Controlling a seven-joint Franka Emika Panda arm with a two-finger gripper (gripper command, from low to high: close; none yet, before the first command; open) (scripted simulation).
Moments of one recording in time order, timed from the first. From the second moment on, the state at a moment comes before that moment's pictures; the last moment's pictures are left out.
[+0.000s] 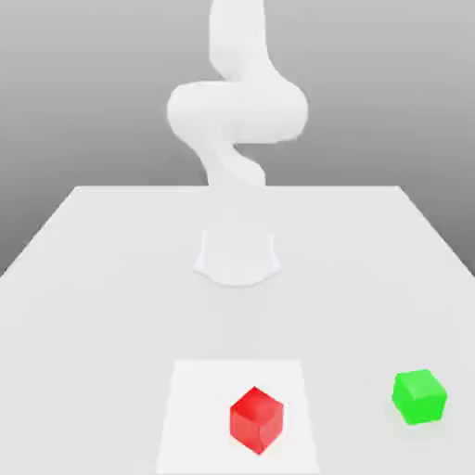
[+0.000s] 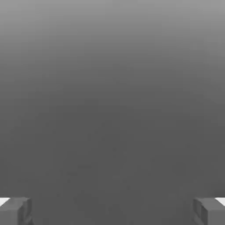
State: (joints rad) arm 0.04 -0.71 -0.04 -2.33 0.01 2.34 0.71
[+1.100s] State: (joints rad) arm 0.19 0.33 -0.11 -2.56 0.14 2.88 -0.12
